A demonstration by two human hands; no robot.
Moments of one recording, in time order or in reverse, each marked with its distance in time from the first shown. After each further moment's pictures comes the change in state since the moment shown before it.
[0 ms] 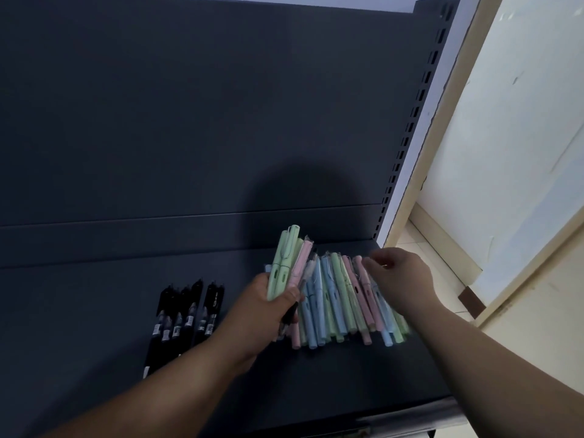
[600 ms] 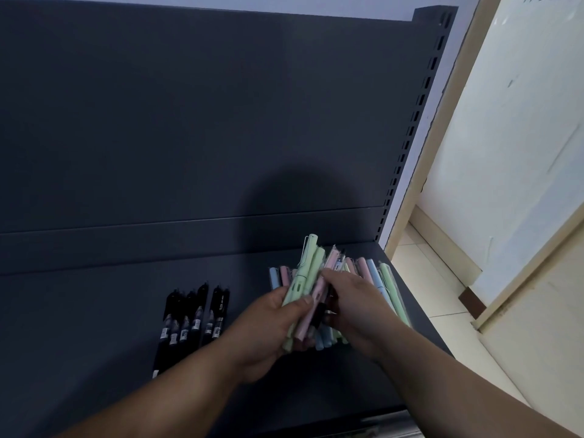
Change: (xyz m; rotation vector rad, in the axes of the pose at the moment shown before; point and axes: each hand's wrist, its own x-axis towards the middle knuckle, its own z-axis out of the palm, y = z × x) left_hand -0.007 0.003 0.000 -0.260 -0.251 -0.158; right_hand -0.048 -0.048 0.039 0.808 -0.487 0.325
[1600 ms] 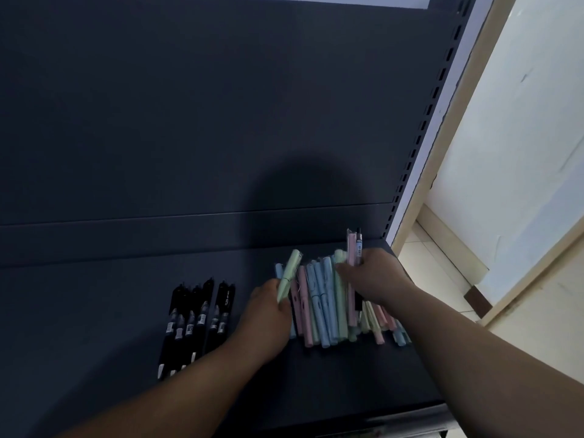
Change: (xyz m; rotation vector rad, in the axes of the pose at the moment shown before) left_hand 0.025 -0.024 -0.023 0.832 0.427 0.180; right_hand 0.036 -0.025 -0.028 -0.890 0.237 -0.090
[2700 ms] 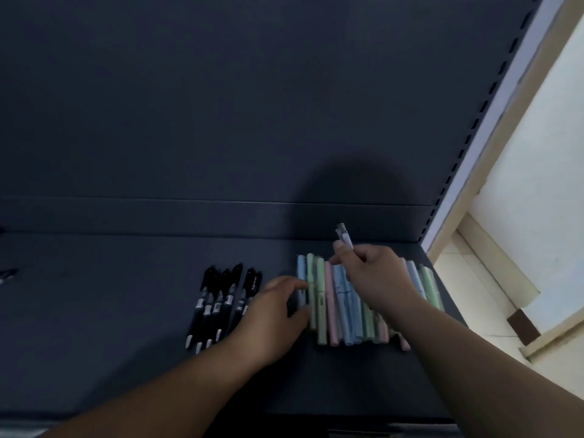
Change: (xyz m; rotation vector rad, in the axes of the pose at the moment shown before) left_hand -0.018 -0.019 -0.014 0.101 0.069 0.220; right_hand -0.024 -0.023 0.021 0.292 -0.041 -0.208
